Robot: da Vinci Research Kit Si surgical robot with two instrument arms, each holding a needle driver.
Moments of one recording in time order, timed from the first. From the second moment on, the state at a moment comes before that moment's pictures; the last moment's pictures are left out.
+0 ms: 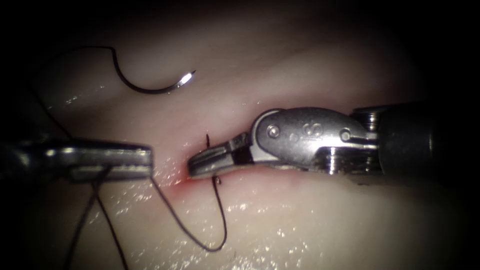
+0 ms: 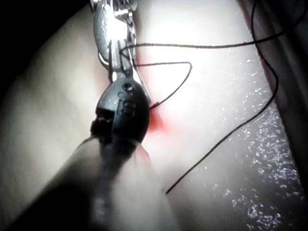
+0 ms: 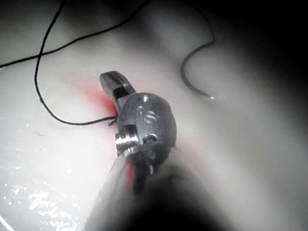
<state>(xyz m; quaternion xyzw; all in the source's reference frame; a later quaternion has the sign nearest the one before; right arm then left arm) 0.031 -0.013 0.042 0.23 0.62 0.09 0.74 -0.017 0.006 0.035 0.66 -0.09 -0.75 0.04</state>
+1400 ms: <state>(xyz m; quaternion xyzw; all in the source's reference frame) 0.031 -0.015 0.039 0.17 0.77 0.25 0.56 -0.017 0.006 0.051 0.71 -0.08 -0.70 0.00</state>
